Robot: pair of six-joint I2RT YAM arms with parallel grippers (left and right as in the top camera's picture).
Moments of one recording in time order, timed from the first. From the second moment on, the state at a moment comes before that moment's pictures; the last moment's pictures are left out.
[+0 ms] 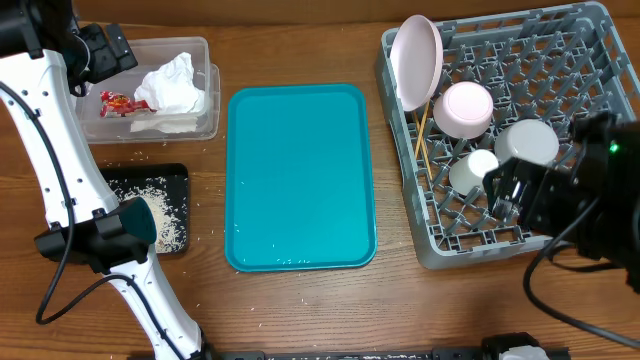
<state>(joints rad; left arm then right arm) 0.29 2.24 2.81 -1.69 0.02 -0.21 0.13 1.16 1.83 -1.64 -0.12 0.42</state>
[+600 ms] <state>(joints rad) 0.29 2.24 2.81 -1.69 0.01 -0.21 0.13 1.03 1.73 -1.64 -0.12 0.30</state>
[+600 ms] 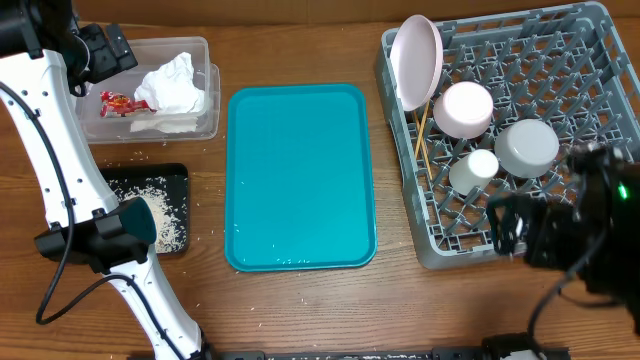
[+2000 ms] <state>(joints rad) 0.29 2.24 2.81 -1.69 0.02 -0.21 0.01 0.01 0.16 0.00 -0.13 0.28</state>
